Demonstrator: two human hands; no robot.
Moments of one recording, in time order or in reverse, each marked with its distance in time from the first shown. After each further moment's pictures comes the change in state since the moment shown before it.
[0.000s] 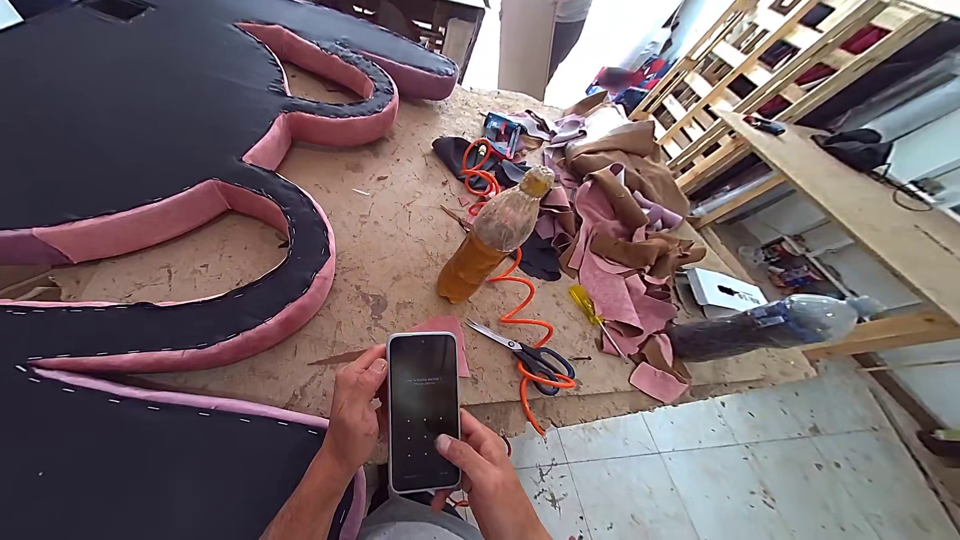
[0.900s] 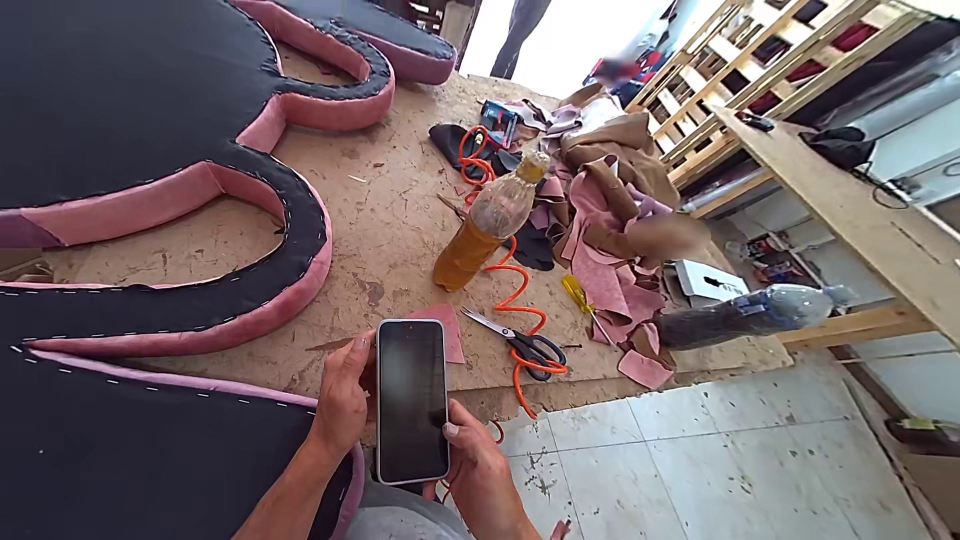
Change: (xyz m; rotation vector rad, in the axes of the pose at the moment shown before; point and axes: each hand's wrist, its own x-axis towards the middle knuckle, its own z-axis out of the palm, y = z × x) left_hand -0.004 0.011 -0.010 -0.012 0.041 -0.135; right_hand -0.006 0.015 0.008 0.190 -0.030 -0.020
